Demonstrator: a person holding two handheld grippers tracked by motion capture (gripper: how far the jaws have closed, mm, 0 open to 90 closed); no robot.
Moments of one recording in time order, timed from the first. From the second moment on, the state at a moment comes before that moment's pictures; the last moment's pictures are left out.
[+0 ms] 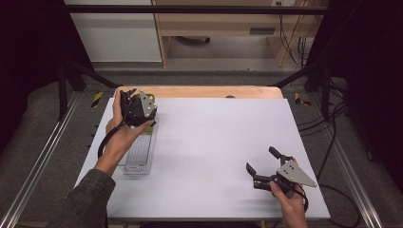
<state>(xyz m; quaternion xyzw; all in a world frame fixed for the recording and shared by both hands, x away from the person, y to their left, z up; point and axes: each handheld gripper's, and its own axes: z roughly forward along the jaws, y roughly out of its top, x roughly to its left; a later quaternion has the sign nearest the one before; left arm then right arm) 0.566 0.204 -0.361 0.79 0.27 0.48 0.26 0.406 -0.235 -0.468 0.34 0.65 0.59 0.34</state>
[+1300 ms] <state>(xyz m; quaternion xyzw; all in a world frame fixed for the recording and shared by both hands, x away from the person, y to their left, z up) 0.537 0.209 -0.354 0.76 0.35 0.37 0.40 0.404 -0.233 -0.469 0.33 0.65 0.59 0.35</state>
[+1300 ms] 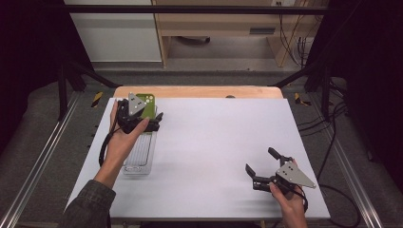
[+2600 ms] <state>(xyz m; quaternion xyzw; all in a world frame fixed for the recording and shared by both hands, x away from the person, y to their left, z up) 0.489 0.249 -0.352 0.71 0.39 0.31 0.50 0.403 -0.228 -0.468 0.33 0.65 0.59 0.35</state>
